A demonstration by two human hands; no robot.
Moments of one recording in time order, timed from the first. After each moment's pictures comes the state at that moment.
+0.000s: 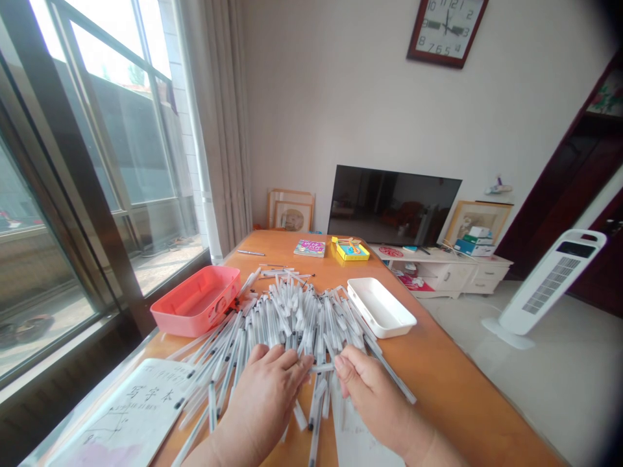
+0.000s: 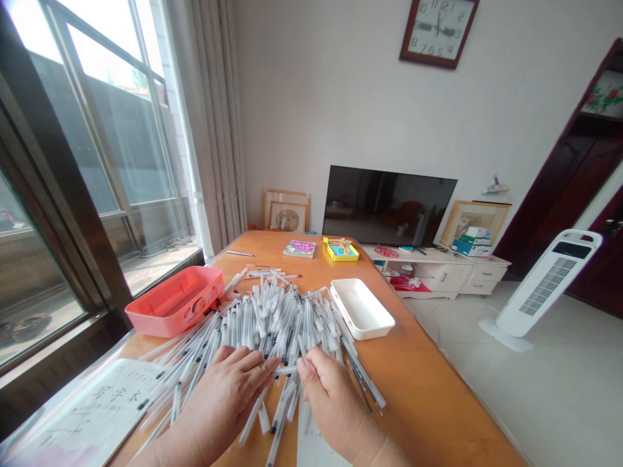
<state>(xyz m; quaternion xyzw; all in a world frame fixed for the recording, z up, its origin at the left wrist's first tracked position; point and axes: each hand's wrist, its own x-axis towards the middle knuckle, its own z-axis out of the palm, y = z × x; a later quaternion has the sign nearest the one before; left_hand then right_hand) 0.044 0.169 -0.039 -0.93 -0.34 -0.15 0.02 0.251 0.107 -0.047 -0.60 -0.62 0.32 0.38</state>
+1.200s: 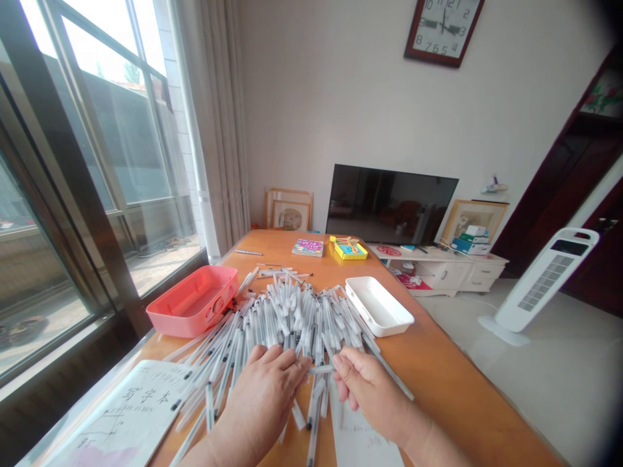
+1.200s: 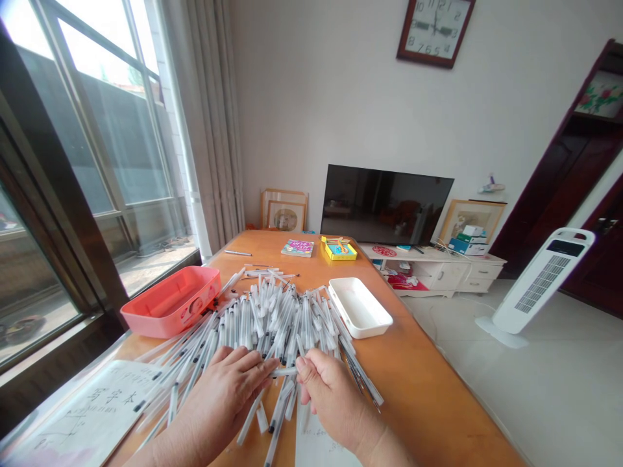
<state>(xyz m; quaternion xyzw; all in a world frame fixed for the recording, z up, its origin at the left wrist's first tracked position) 0.044 0.170 -0.038 -0.93 -0.35 -0.13 -0.01 0.258 0.112 -0.060 -0.59 -0.59 0.38 0.39</state>
